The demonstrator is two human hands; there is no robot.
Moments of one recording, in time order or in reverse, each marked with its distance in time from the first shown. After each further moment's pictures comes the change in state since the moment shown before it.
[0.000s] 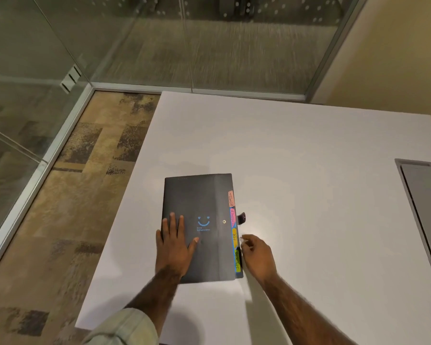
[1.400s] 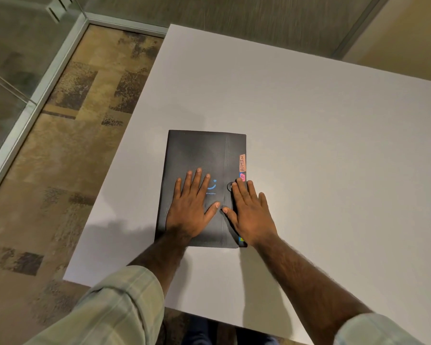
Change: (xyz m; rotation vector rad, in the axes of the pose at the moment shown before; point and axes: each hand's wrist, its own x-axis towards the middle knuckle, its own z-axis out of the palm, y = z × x) left_hand 0.024 0.020 0.033 0.099 0.109 0.266; right_hand 0.046 0.007 0.032 -0.859 -0.073 -0.520
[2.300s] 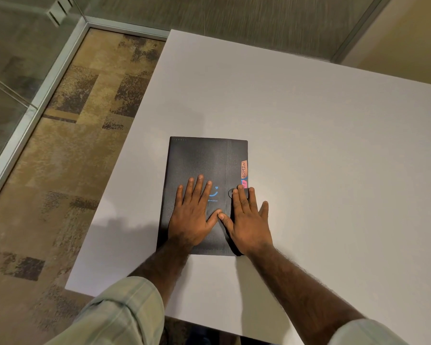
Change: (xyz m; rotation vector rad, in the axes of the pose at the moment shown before) left_hand -0.001 -0.001 -0.002 -0.052 0.025 0.008; right_hand 0.001 -0.021 0.003 -0.021 0.021 0.084
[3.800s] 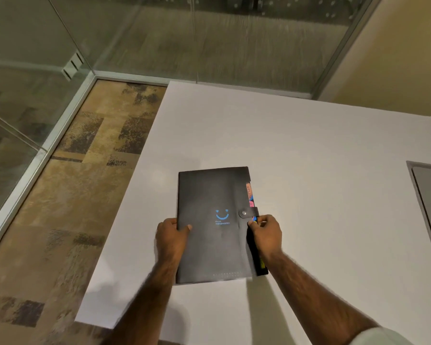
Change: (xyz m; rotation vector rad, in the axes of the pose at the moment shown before) left_hand -0.007 -0.026 -0.057 -0.782 0.006 -0.789; right_hand 0.004 0.025 -0.042 1.003 0.230 0.667
